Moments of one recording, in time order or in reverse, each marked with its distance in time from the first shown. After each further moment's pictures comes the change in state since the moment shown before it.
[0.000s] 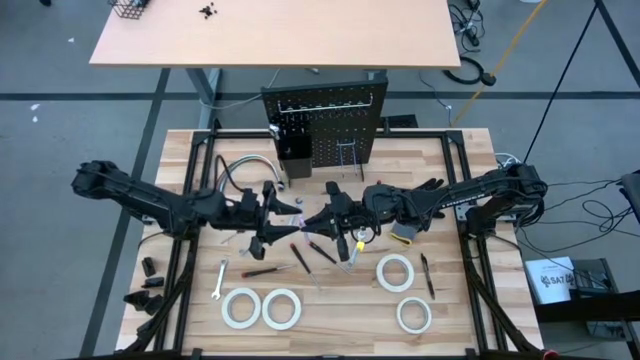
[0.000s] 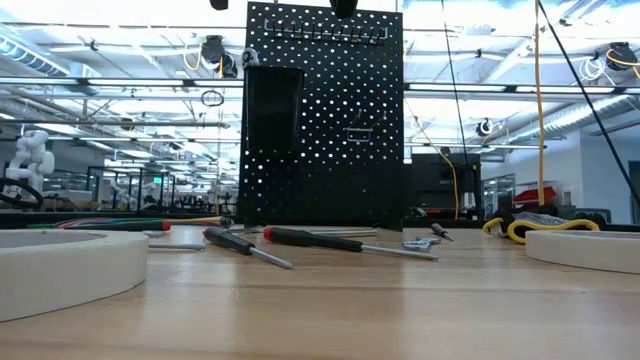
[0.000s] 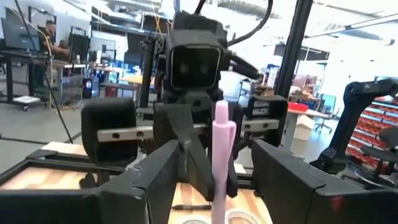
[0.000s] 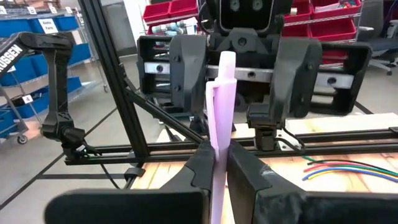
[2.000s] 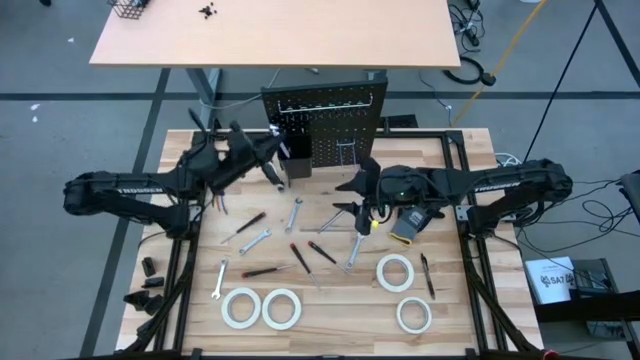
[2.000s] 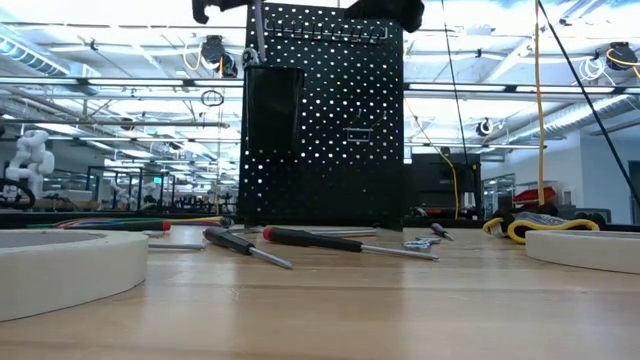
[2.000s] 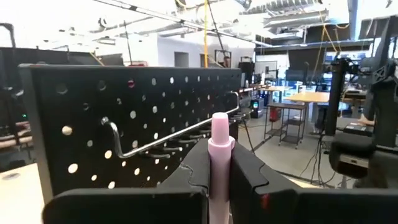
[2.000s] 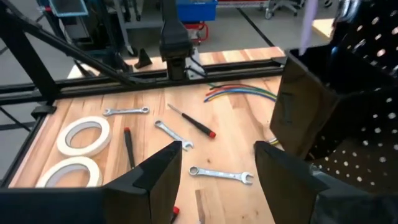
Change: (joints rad) left arm 0.388 -0.073 0.146 -0.177 -0.302 0.252; right arm -0.077 -0.236 -0.001 -0.582 0.209 -0.059
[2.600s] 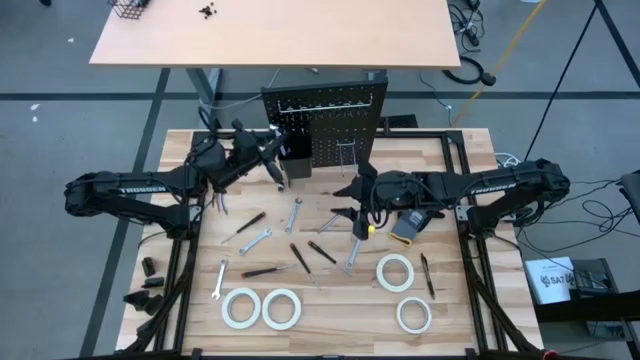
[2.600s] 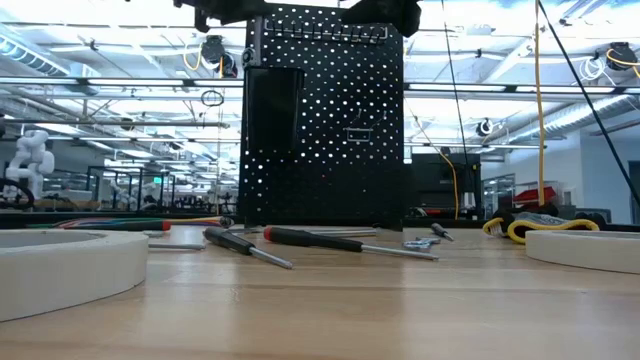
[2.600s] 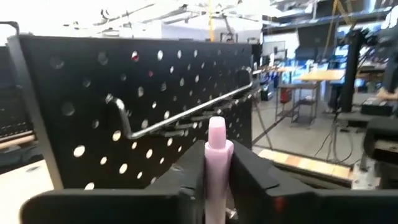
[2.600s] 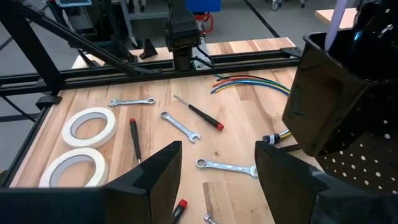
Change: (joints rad) left arm 0.040 0.022 0.000 -0.060 -0.012 0.035; right arm 0.024 0.026 0.000 0.000 -0.003 0.015
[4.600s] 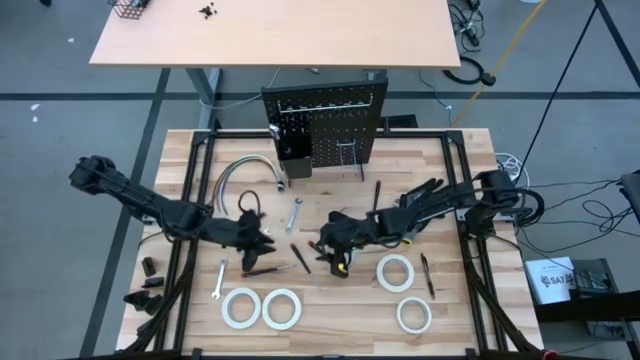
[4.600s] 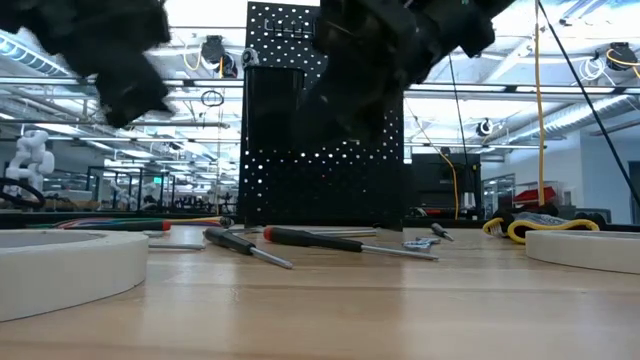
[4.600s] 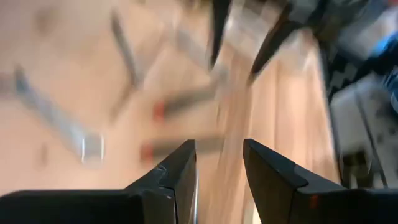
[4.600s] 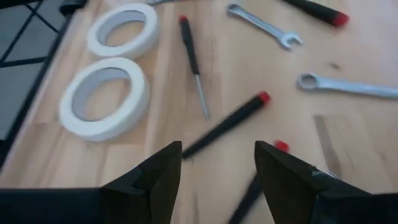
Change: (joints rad) left arm -0.565 -0.083 -0.309 -0.525 0.257 -0.873; right arm 0.084 0.426 -0.074 0.276 -0.190 0.128
